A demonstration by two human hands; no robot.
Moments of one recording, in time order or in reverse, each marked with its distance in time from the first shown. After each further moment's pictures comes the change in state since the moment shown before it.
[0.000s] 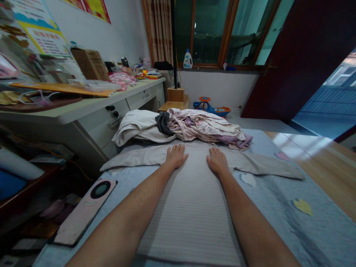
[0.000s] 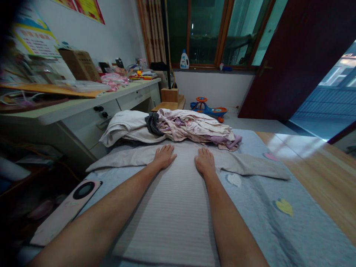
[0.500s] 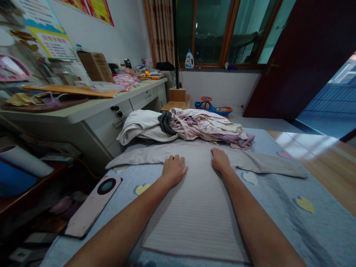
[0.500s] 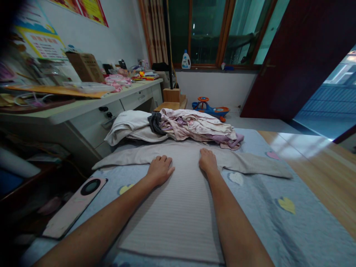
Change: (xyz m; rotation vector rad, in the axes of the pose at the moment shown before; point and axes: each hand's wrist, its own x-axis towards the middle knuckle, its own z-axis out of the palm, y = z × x) left_hand -0.083 0.013 -0.024 0.097 0.037 0.028; right_hand 0.000 0.002 -0.006 -0.005 -0.035 -0.012
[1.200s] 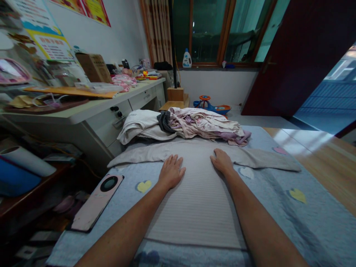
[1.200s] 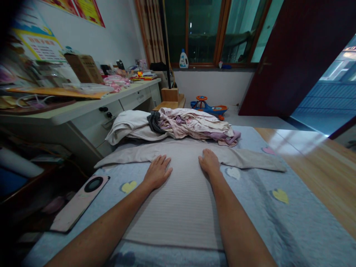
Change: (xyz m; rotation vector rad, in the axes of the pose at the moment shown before) left_hand -0.023 -0.007 0.024 -0.049 0.038 -0.010; right_hand -0.025 0.009 -0.008 0.070 0.027 0.044
